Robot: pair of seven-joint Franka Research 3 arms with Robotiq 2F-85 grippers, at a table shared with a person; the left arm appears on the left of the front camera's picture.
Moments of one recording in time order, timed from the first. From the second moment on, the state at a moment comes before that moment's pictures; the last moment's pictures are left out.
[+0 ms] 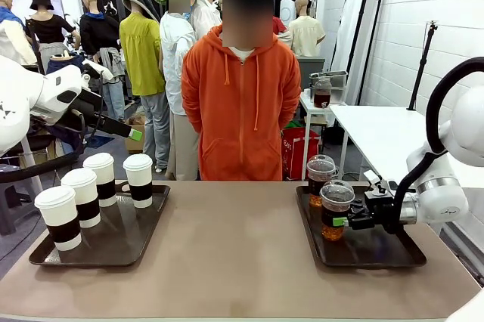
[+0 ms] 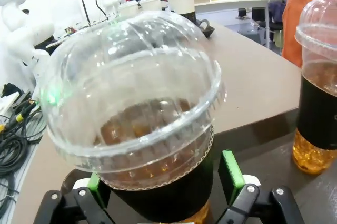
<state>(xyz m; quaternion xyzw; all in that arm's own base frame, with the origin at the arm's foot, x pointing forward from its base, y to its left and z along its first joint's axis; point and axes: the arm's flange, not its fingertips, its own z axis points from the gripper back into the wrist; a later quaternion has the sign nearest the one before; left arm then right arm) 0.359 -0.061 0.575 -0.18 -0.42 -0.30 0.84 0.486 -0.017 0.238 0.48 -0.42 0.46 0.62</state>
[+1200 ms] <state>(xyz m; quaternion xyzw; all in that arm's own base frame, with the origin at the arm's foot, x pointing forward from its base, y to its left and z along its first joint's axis) 0.359 -0.061 0.575 -0.18 -0.42 -0.30 0.84 0.439 -0.061 0.219 0.48 -0.42 0.39 0.66</state>
